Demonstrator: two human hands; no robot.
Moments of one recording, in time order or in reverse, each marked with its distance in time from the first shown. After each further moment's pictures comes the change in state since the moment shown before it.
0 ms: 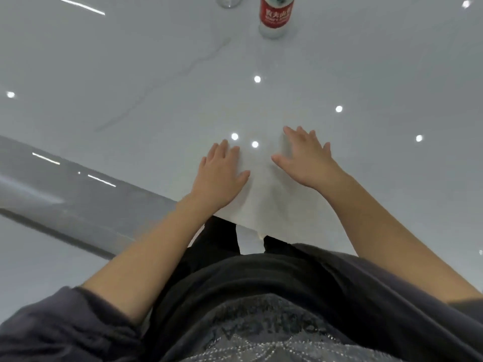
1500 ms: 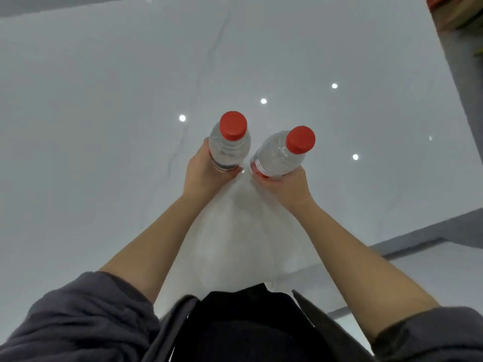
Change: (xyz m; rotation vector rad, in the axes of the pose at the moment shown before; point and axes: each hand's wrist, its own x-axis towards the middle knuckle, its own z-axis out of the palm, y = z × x) left_hand 0.186 -0.043 -0.082 -0.309 -0.071 0.338; right_hand 0.064 -0.081 0.034 1.153 0.767 0.405
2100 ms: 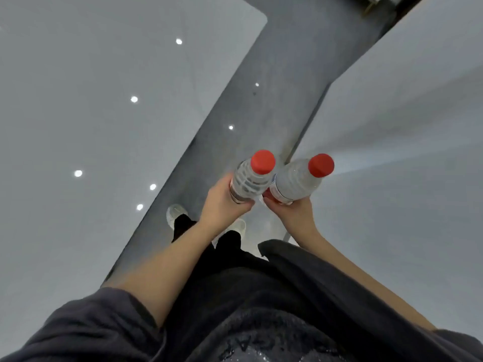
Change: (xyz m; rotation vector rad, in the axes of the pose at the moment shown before) left_hand -0.307 0.057 0.218 0.135 -0.860 0.400; right_hand -0.353 0.229 -0.159 0.276 0.740 0.307
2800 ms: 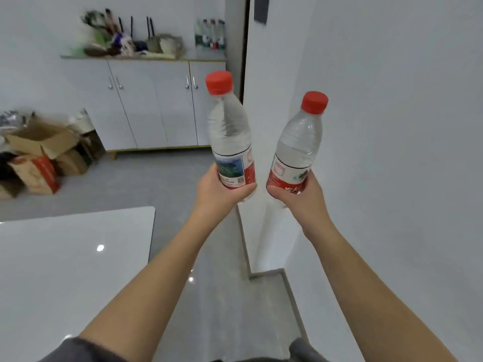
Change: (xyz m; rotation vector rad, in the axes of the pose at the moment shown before) left_hand 0.067 0.311 0.009 -0.062 -0.247 0.695; right_hand -0.002 -0.160 -0.182 0.405 0.718 -0.255
